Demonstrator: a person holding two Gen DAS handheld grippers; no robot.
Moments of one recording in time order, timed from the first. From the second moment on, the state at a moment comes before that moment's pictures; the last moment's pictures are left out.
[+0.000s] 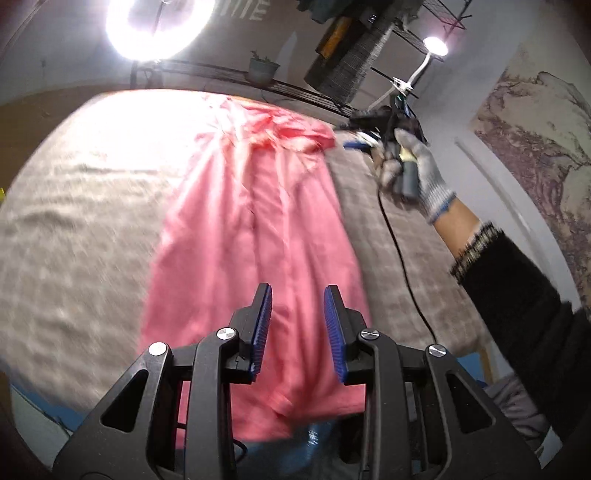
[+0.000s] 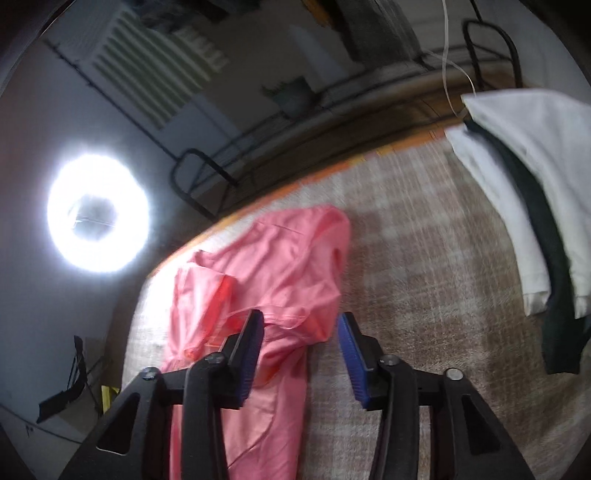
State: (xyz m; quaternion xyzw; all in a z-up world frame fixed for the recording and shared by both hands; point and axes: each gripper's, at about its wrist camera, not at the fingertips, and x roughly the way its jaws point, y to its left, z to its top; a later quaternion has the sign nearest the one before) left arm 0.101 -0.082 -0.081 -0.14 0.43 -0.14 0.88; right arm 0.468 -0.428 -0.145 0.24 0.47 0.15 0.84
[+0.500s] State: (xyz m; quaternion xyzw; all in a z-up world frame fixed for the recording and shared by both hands) left arm 0.132 -0.051 -0.076 -0.17 0.43 -0.14 0.88; right arm 0.510 -0.378 -0.116 0.15 0.45 0.19 0.86
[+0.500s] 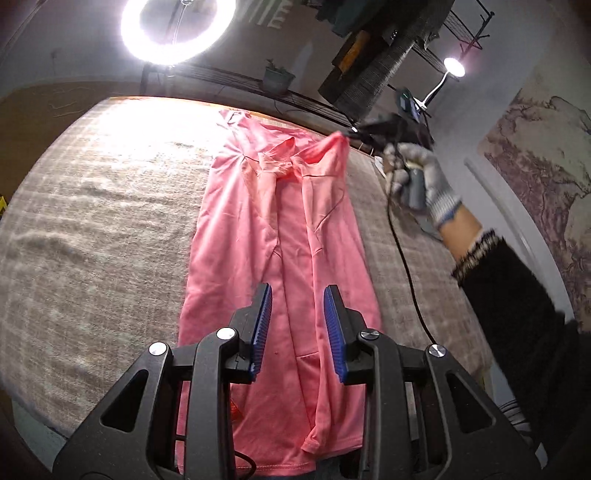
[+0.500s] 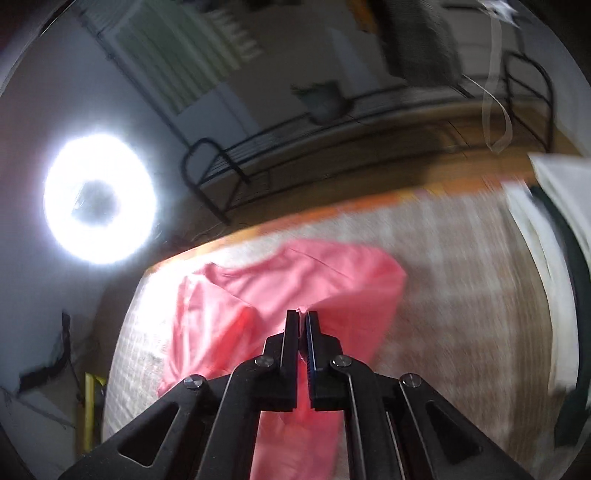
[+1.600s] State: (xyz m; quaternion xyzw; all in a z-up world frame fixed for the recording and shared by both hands) left arm 0.113 0.008 -0.080 -0.19 0.43 -0.11 0.87; right arm 0.353 -0.396 -0.032 0.13 0.43 0.24 0.86
